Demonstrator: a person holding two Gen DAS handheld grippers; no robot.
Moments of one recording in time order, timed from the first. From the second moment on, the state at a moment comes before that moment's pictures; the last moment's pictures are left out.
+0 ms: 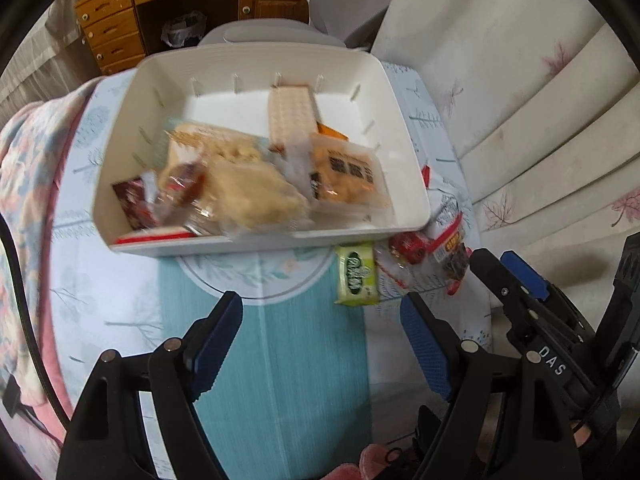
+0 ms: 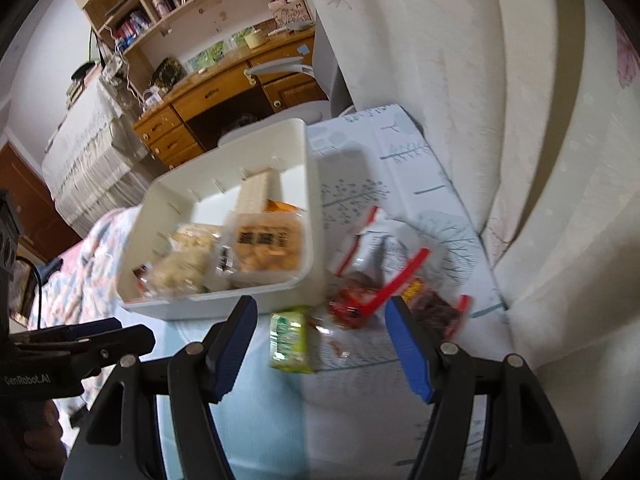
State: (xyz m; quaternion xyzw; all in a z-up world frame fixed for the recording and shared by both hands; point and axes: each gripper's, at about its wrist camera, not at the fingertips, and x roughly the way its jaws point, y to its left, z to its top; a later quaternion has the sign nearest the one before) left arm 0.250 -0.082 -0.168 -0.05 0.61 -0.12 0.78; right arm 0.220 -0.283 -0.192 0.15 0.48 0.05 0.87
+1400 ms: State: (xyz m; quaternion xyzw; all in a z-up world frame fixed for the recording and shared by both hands) left arm 0.274 -0.159 -0.314 -0.07 0.66 -0.03 0.75; right arm 0.234 -0.315 -0.298 -0.10 0.53 0.14 0.83
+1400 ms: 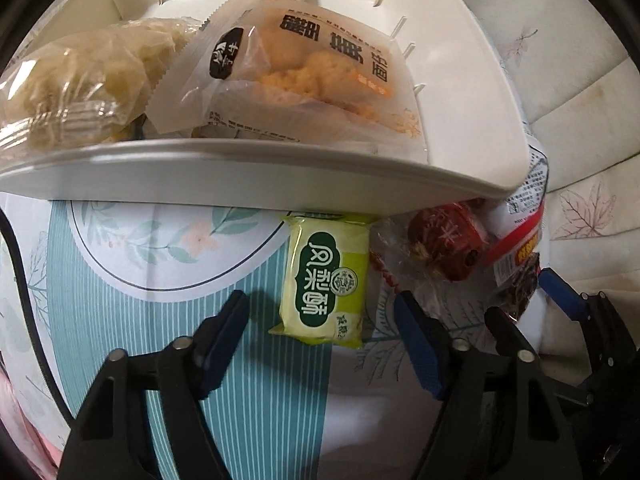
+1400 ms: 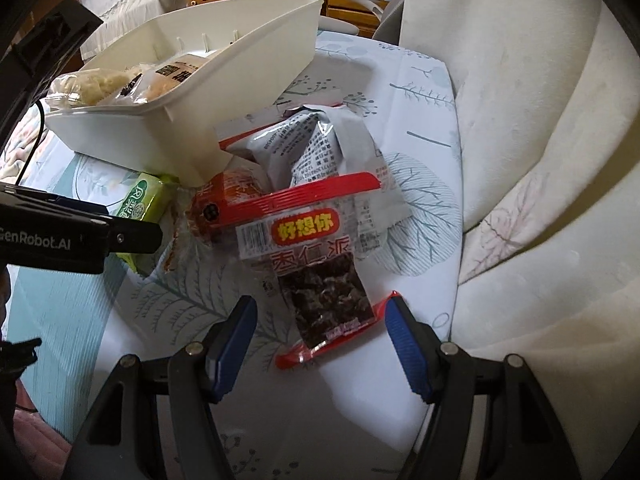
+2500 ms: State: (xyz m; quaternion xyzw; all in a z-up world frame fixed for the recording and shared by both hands) left arm 0.258 -0.107 -0.323 -0.10 0.66 -0.03 0.74; right arm 0.217 -0.319 -0.294 0.01 0.56 0.15 0.82
